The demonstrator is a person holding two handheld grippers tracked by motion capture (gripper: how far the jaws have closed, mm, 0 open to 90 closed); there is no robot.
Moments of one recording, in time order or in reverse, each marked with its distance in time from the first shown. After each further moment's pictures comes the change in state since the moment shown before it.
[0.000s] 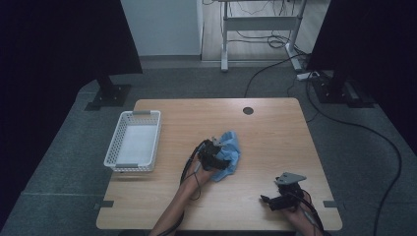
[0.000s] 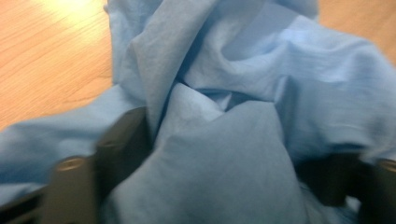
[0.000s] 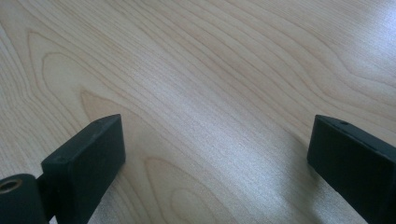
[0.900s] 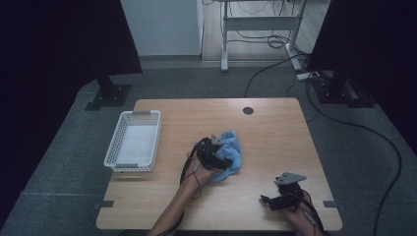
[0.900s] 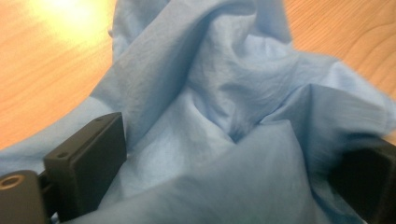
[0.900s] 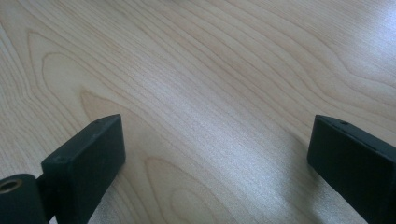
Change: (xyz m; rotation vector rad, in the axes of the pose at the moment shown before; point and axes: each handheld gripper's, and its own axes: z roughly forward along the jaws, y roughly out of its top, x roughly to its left) left arm -0.002 0.008 -0.021 -0.052 -0.019 0.020; right arm 0.000 0.000 0.000 0.000 0.000 0.000
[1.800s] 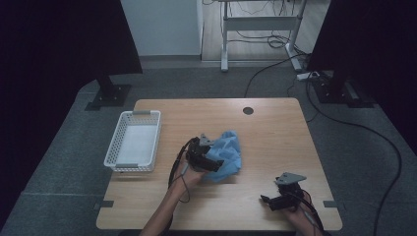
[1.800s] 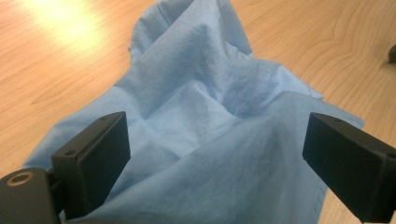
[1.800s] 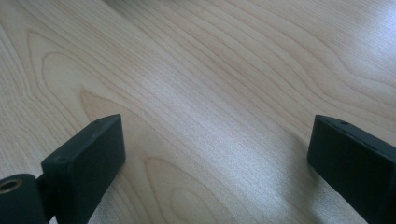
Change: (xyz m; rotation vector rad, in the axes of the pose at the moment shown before) left arm 0.002 -0.007 -0.058 -0.062 -0.032 0.002; right arm 0.000 0.000 0.000 -0.001 0.000 -0.002
